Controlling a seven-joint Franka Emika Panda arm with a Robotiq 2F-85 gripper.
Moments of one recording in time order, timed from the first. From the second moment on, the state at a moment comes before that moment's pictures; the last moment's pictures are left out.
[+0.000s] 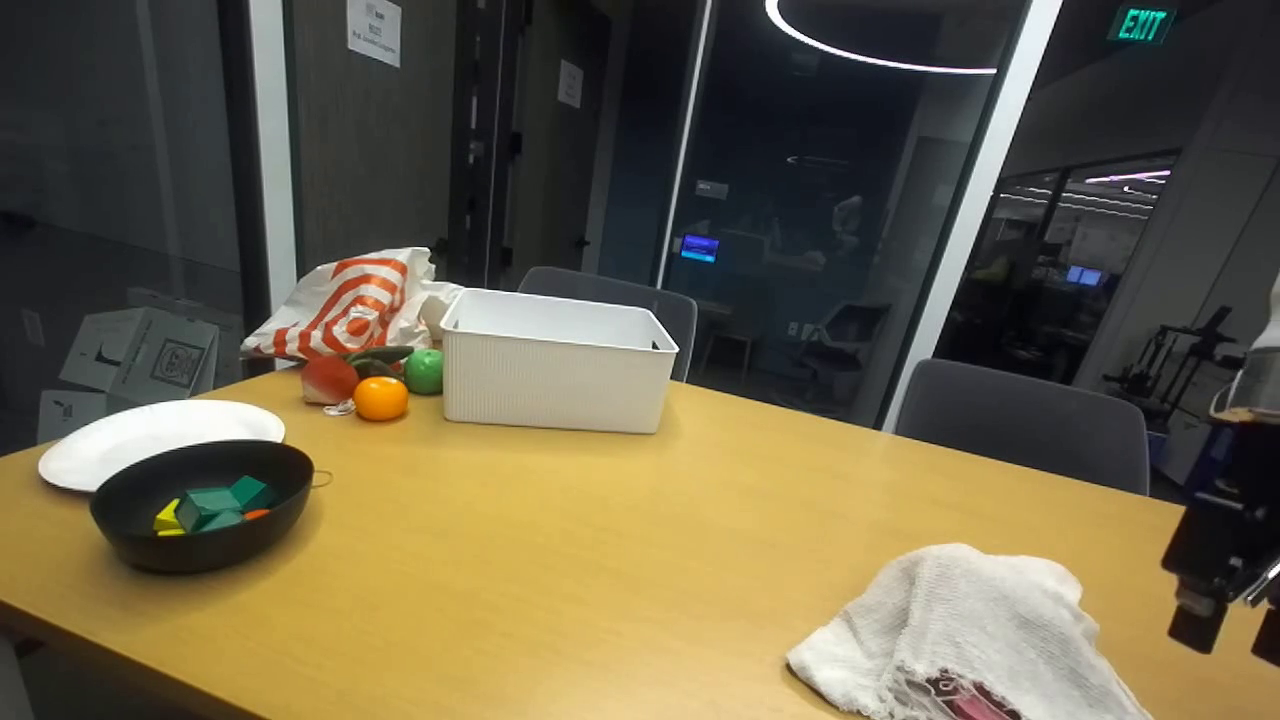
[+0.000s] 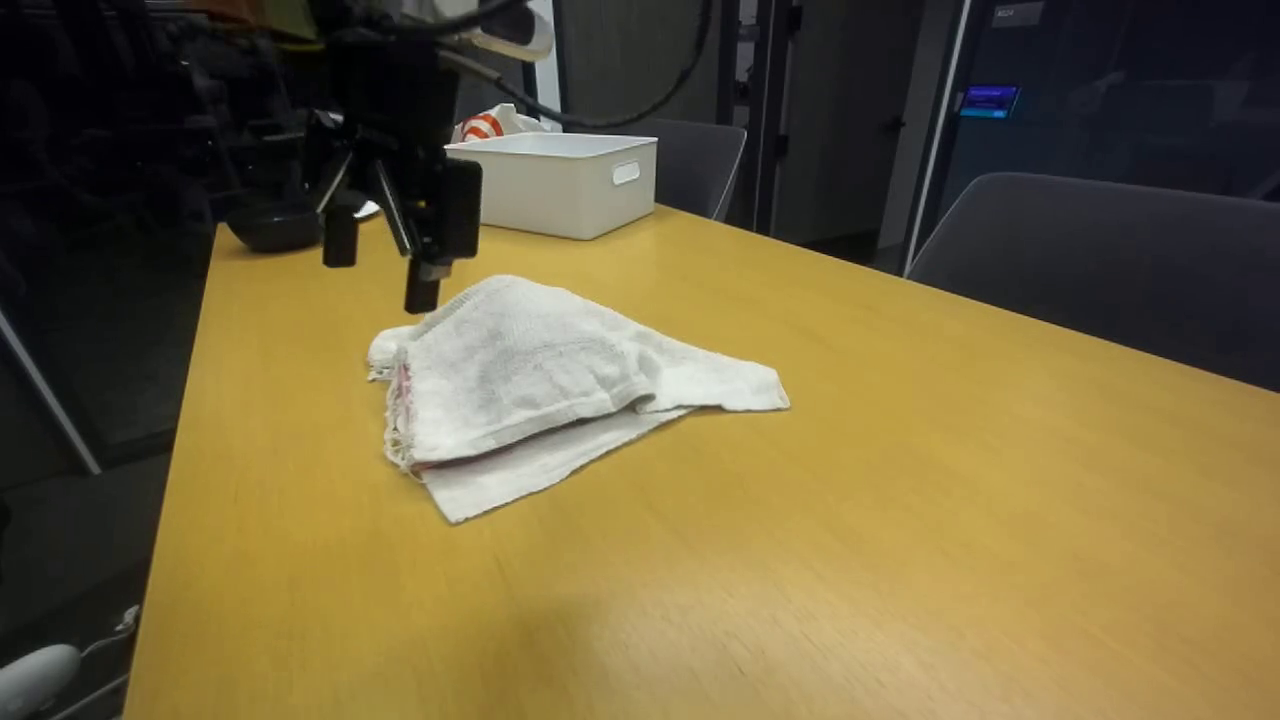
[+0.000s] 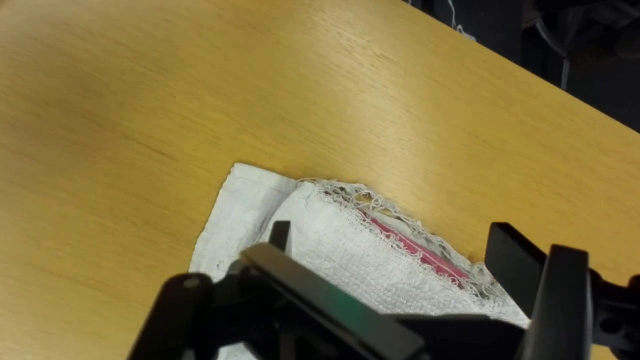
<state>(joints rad) 0.04 -0.44 -0.04 -2.49 0.12 1.81 -0.12</state>
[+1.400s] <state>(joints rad) -0.03 -0.19 -0.03 -2.61 0.03 2.29 0.03</state>
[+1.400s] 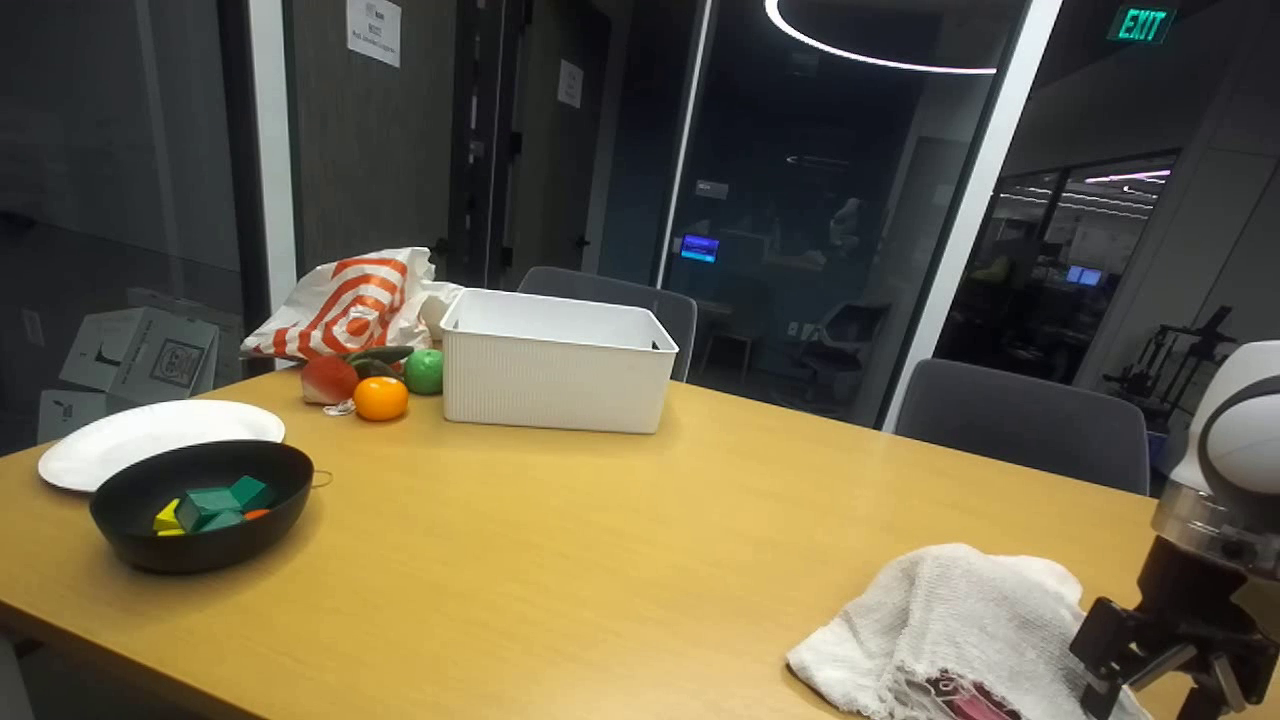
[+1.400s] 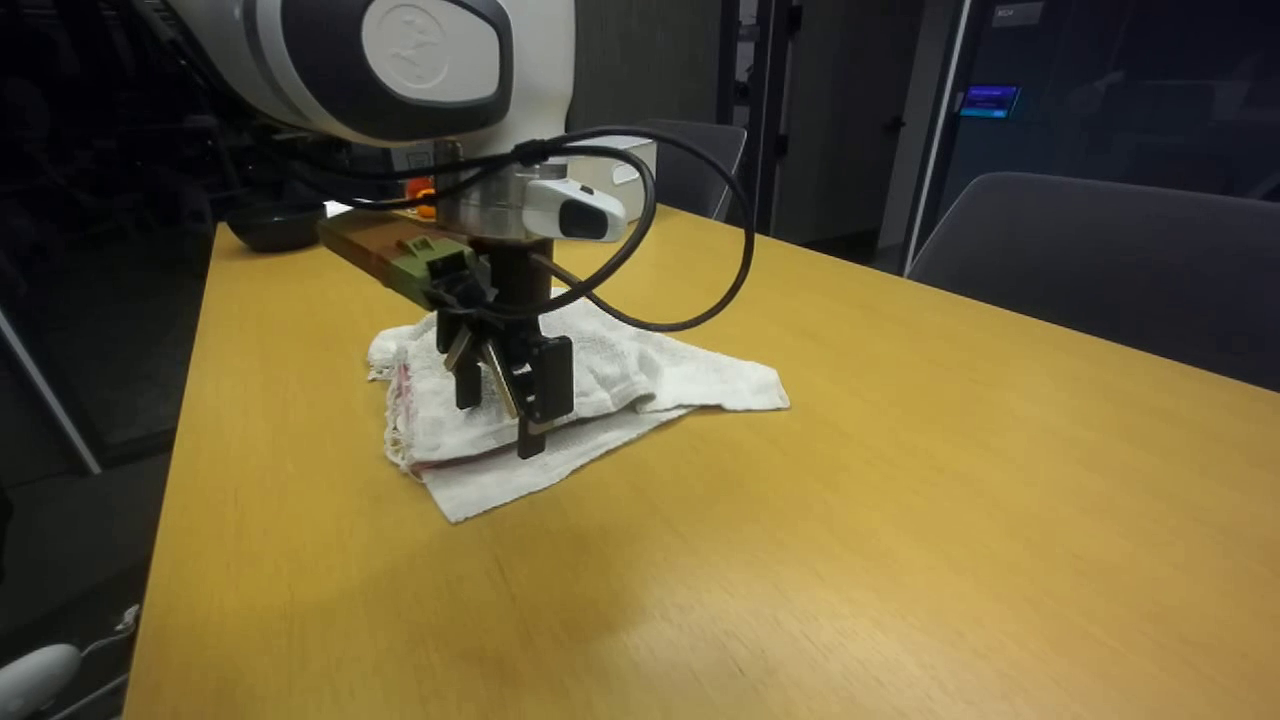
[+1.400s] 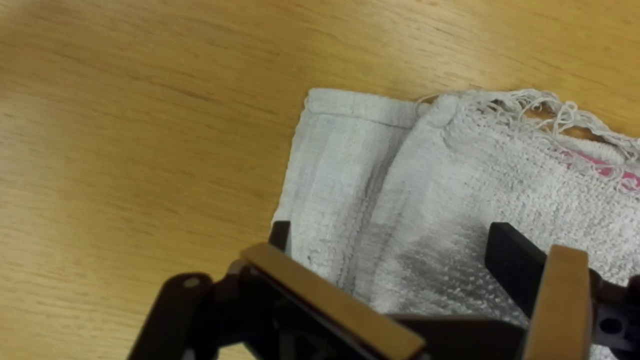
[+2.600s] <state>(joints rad) 0.00 -0.18 -0.02 -2.61 0.10 2.31 0.03</state>
